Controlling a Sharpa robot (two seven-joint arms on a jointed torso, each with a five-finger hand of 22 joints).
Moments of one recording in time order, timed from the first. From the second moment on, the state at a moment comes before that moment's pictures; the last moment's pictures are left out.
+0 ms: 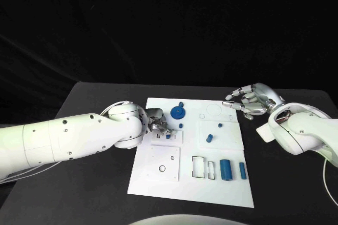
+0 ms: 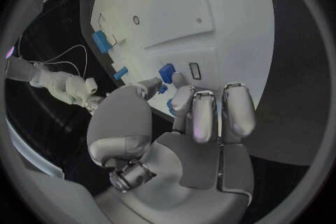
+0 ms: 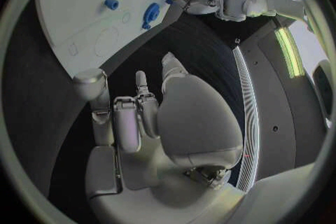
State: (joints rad) left arm 1.21 -0.79 -0.07 1.64 -1.23 -0.04 -0.60; left_hand 0.90 -0.19 0.55 0.29 0.05 0.88 0.00 0.93 0.78 1.36 -0.06 1.28 1.03 1.47 -0.11 1.44 1.31 0.09 1.38 -0.01 1.39 1.18; right arm 1.32 -0.94 -0.18 1.60 -0.76 -0.52 0.02; right_hand 1.35 -0.13 0.00 0.29 0.18 0.92 0.13 0.24 0.48 1.46 0.05 1.40 1.31 1.47 -0.01 1.50 1.31 0.12 1.32 0.09 0.98 1.06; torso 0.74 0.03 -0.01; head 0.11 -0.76
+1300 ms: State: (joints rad) left arm 1.21 -0.81 -0.05 1.66 -1.16 0.02 -0.60; left_hand 1.12 -0.16 0.54 0.23 0.05 0.88 0.00 0.92 0.79 1.36 -0.06 1.28 1.02 1.47 -0.11 1.44 1.31 0.09 1.38 -0.01 1.39 1.19; right arm 1.32 -0.94 -0.18 1.60 -0.76 -0.52 0.01; right_hand 1.35 -0.13 -0.01 0.29 0.18 0.92 0.13 0.25 0.48 1.46 0.05 1.40 1.31 1.47 -0.01 1.50 1.31 0.12 1.32 0.09 0.98 1.06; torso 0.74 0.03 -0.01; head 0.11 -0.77
